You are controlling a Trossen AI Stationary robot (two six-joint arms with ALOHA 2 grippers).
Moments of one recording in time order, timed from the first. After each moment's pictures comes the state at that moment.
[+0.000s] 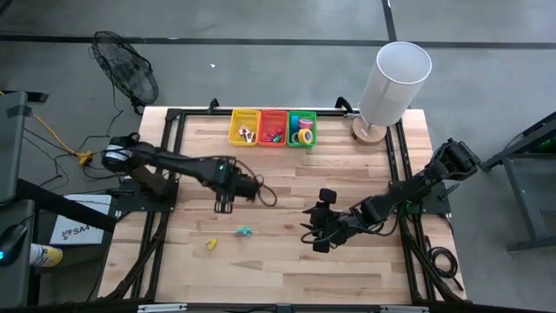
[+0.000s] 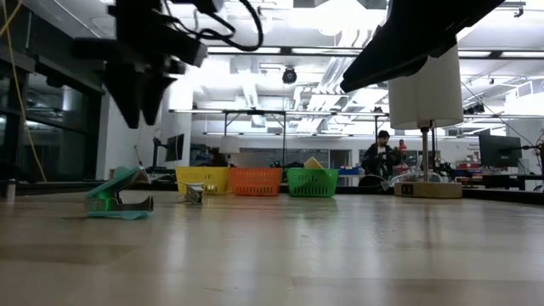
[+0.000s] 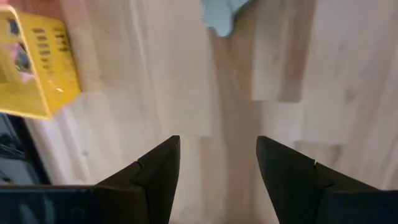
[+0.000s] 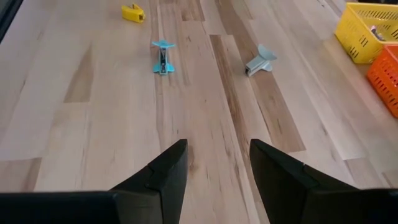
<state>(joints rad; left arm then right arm) -0.15 1.60 1.25 -1.24 -0.31 -0.13 0.49 1.54 0.90 -0.11 0.55 0.38</state>
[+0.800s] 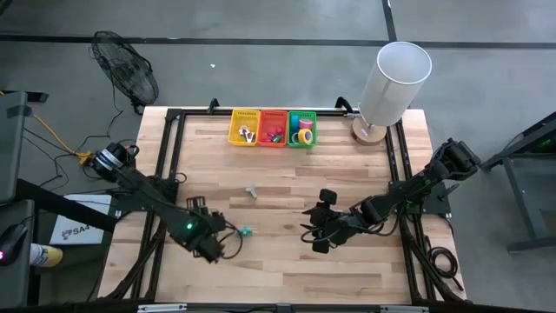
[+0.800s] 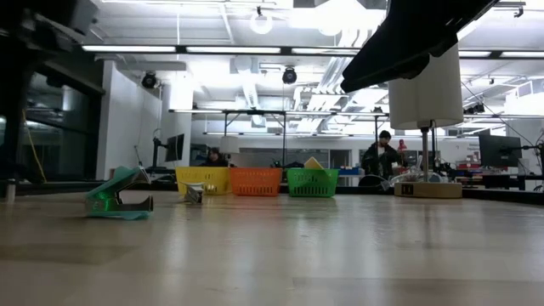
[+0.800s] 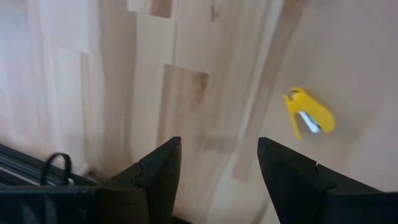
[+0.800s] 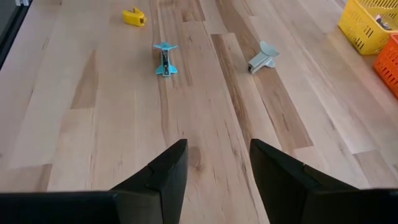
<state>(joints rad) -0.69 1.57 1.13 -1.26 -0.22 -0.90 0.49 1.54 0.90 -0.11 0.54 0.43</state>
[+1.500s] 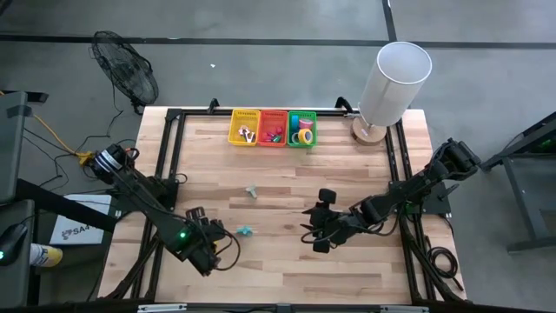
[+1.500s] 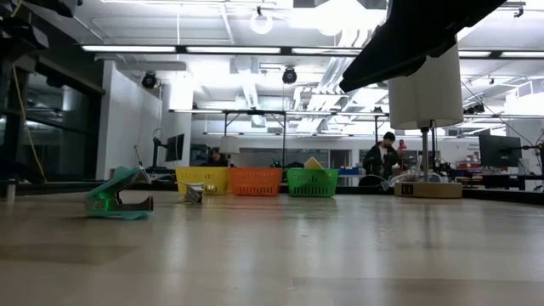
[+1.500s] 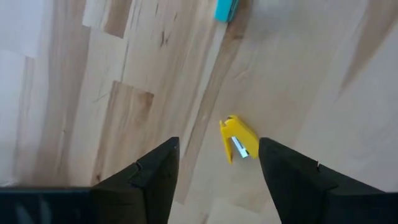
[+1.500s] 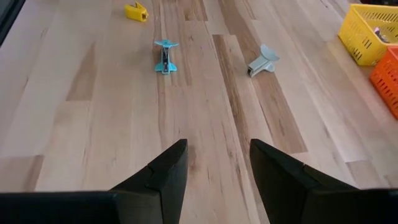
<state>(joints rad) -0.77 1.58 1.13 -1.09 -0.25 -1.09 0.49 1.54 0.90 -0.11 0.54 0.36</state>
